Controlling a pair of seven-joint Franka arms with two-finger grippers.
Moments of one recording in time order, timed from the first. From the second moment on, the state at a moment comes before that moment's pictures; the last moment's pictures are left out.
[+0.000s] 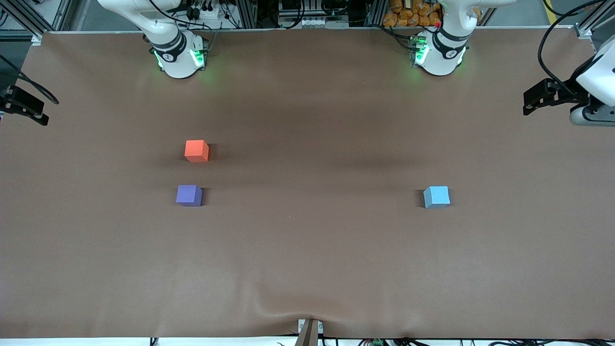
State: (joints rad) left arm -0.06 0.01 -0.02 -1.51 0.05 1.42 0.02; right arm 0.04 -0.03 -0.12 -1.52 -0.05 1.50 -0.11
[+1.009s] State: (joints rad) left arm -0.12 0.39 -0.04 -1.76 0.00 1.97 -0.30; right arm 0.04 -0.04 -0.12 -1.54 -0.01 1.50 -0.04
